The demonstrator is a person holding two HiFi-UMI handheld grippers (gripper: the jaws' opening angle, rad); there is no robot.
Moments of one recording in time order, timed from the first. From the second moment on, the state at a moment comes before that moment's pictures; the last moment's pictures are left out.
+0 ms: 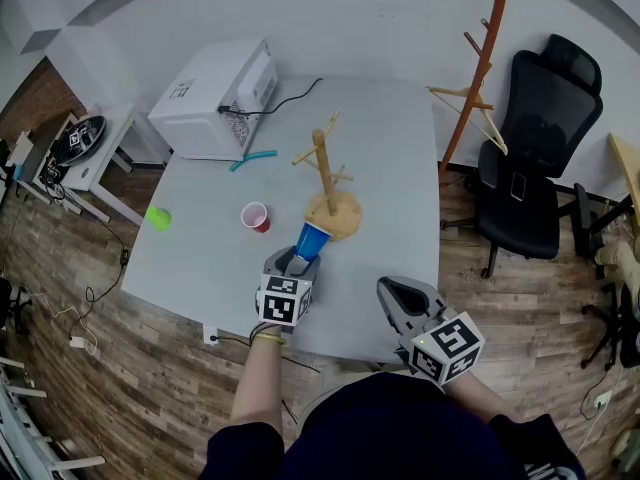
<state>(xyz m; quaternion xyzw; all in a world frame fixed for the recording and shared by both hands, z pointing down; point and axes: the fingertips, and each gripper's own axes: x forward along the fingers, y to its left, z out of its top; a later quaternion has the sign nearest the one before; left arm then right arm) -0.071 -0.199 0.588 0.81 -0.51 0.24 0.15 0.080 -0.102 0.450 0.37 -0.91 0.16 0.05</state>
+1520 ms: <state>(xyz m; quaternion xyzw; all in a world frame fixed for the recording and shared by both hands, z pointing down) -0.065 -0.257 0.548 0.82 -0.50 0.24 0.09 0.087 -0.116 0.455 0.39 -0.91 0.16 0.05</state>
